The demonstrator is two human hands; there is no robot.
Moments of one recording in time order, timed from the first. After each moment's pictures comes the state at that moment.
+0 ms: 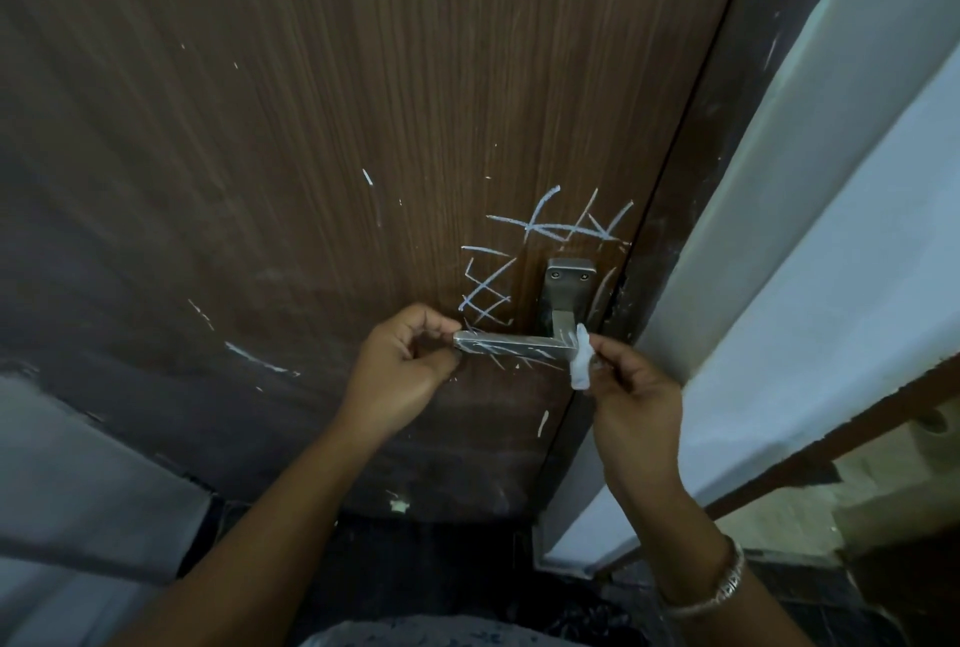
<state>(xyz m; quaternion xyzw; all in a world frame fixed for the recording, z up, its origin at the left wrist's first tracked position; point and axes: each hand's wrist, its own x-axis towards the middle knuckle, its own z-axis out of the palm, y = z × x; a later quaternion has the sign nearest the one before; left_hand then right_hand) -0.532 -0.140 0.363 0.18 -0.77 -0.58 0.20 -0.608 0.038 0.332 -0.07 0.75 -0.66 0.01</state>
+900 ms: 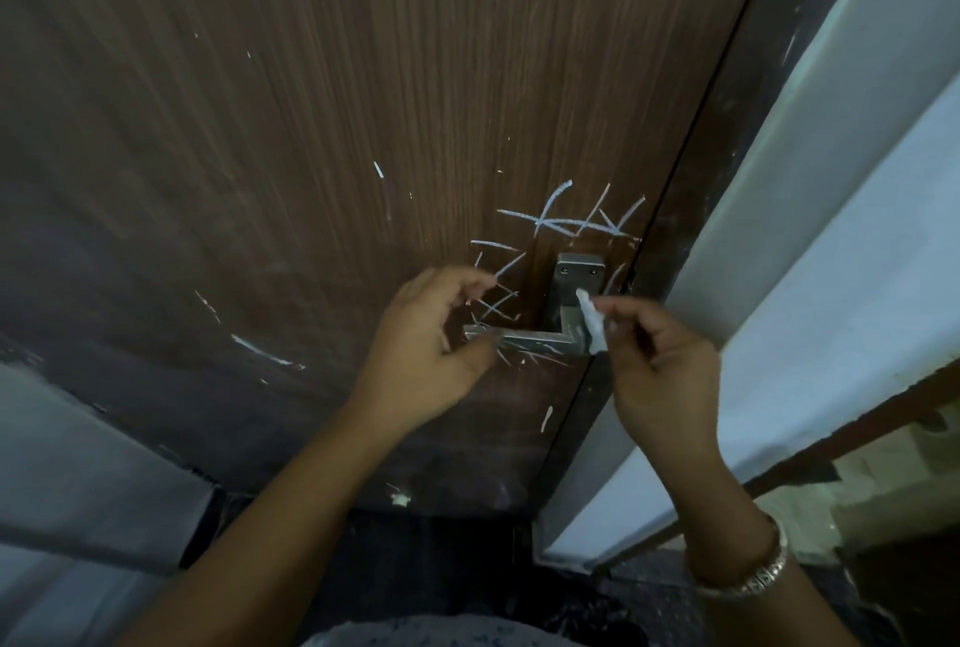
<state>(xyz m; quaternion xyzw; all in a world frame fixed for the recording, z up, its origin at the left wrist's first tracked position) -0.532 -0.132 0.388 0.06 -0.86 -0.43 0.26 -0.613 0.046 0.379 -0.23 0.80 -0.54 -0.09</state>
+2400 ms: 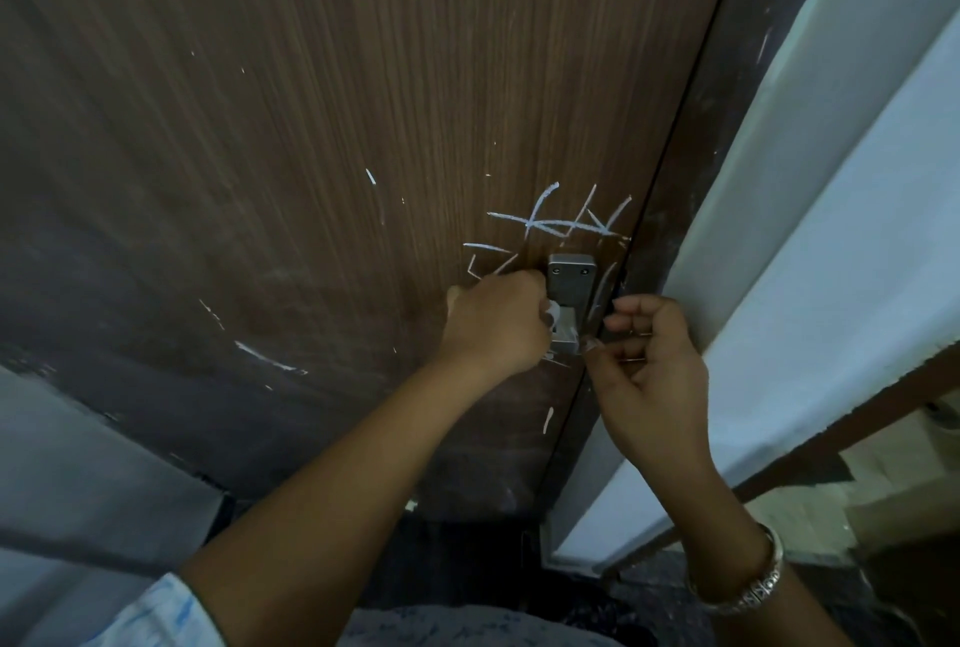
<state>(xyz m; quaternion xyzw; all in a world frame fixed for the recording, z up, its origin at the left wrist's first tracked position) -0.590 -0.092 0.407 0.13 -0.96 -0.24 0.07 -0.614 0.052 0.364 -0.24 0.79 -0.56 -0.08</state>
